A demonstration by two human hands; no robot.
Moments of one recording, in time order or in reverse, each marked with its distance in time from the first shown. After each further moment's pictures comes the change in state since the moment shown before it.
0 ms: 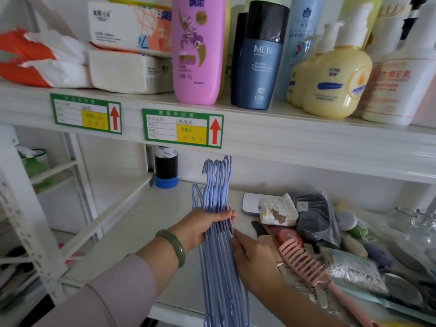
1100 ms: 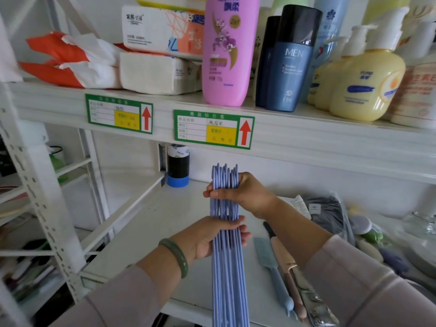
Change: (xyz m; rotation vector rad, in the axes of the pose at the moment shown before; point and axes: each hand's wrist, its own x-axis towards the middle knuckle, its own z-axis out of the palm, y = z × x) left_hand -0.021 -0.004 -0.020 -0.090 -0.148 -0.150; right_hand 0.107 -0.069 -0.026 0.630 -0.418 -0.108
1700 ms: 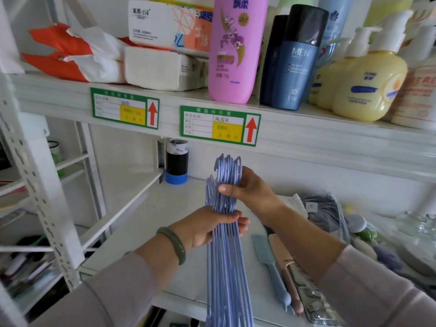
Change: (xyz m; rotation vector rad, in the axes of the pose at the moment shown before) left_hand -0.008 0.014 0.000 0.154 -0.024 0.104; right_hand -0.010 0.007 0.003 -0.068 0.247 0.089
